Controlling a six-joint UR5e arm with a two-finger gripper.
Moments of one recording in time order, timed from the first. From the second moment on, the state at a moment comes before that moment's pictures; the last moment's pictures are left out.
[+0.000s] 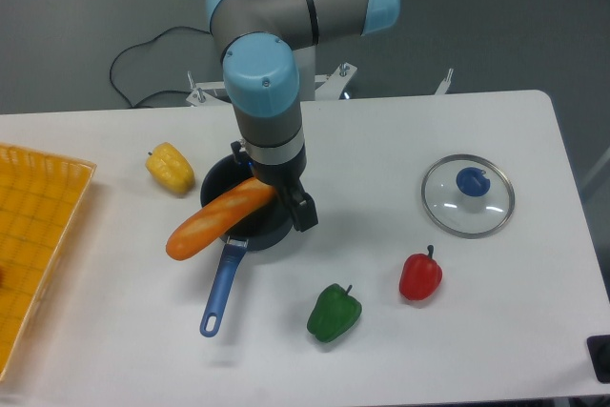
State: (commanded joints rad) arm 2.33 -1.82 -1.58 -1.27 1.60 1.33
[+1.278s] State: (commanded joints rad) arm 2.45 -1.77 -1.67 -1.26 1.53 1.32
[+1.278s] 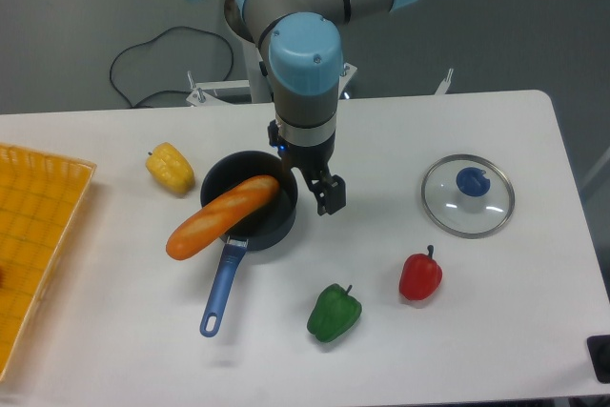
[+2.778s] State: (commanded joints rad) arm 2.77 -1.95 -1.69 -1.07 1.58 1.84
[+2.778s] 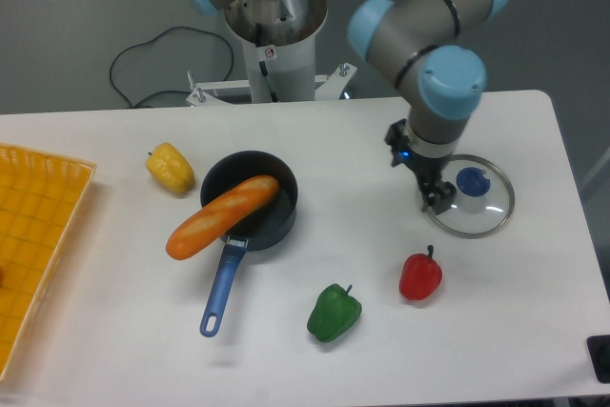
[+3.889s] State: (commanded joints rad) arm 2.93 -2.03 -1.68 -0.99 1.51 2.09
